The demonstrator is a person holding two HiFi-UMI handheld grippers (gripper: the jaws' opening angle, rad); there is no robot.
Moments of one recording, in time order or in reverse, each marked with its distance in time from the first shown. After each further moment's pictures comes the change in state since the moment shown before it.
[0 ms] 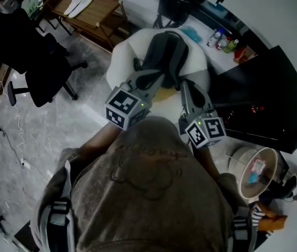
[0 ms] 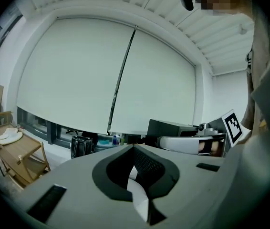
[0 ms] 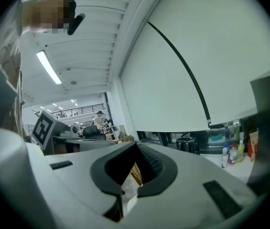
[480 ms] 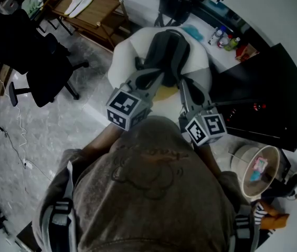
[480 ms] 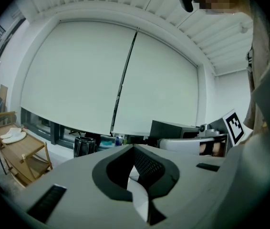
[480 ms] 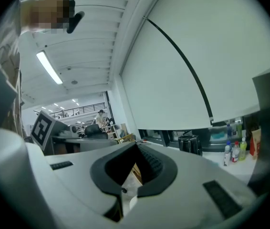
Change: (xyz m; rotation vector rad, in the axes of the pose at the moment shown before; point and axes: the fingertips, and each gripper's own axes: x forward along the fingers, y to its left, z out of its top) left arm -0.007 0.006 -0.002 -0.009 -0.017 0.033; right arm 0.008 0.009 -0.005 0.005 0.019 0.021
